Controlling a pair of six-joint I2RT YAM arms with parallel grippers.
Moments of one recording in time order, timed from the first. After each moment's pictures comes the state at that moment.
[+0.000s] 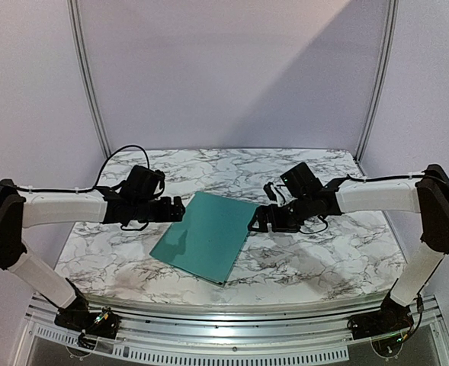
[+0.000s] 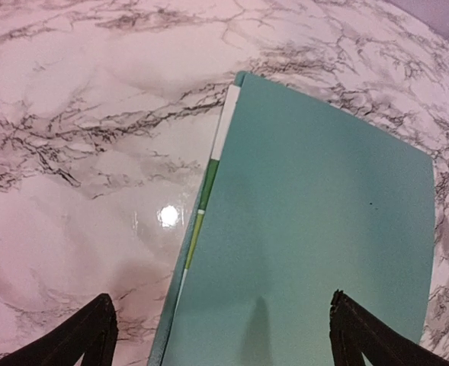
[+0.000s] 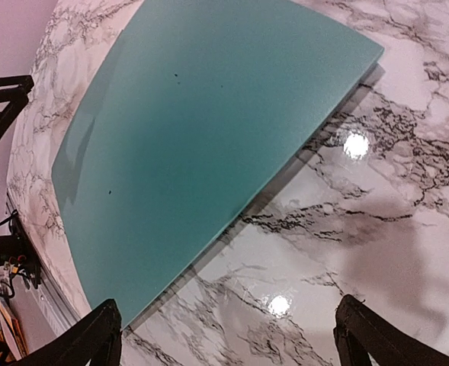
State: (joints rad) left arm -0.64 1.48 0.84 -0.16 -0.19 -0.53; right arm 0.72 1.70 1.07 -0.28 -0.30 0.55
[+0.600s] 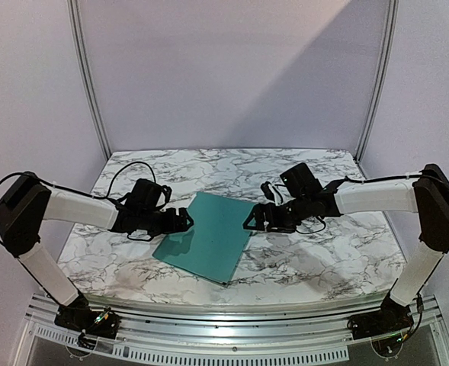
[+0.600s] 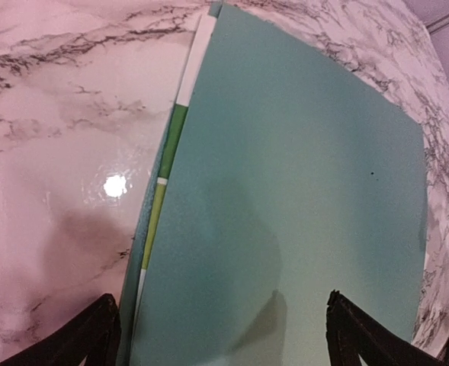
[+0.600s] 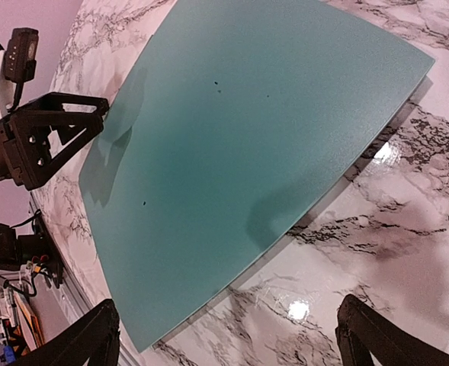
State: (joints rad) left arm -0.59 1.63 0.74 0.06 0.07 -0.62; right arm 0.72 1.72 1.05 -0.19 -0.37 0.60
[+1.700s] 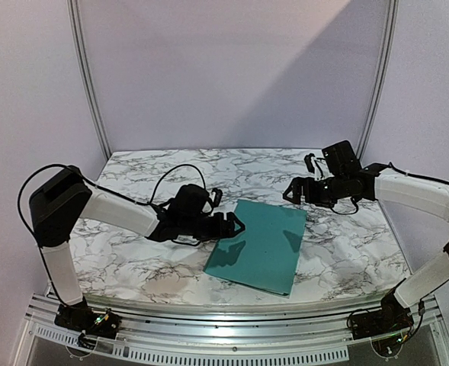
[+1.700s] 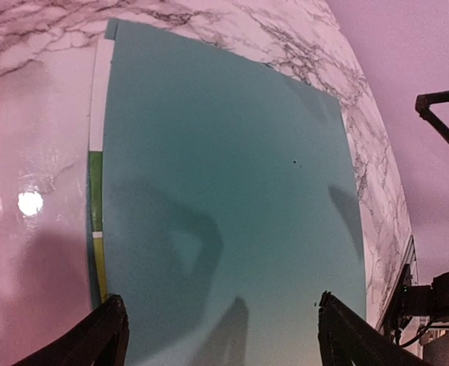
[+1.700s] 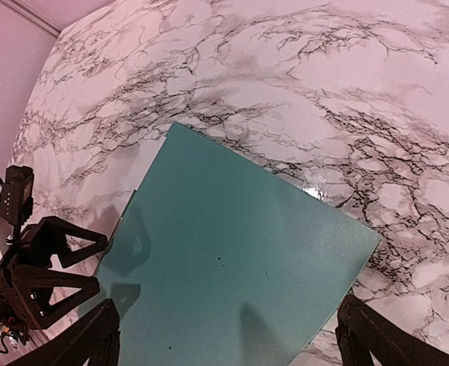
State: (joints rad) left arm -0.87 1.89 0.97 0.29 0.15 -0.77; right arm 0.50 1.47 1.03 -0.36 -0.18 0.47
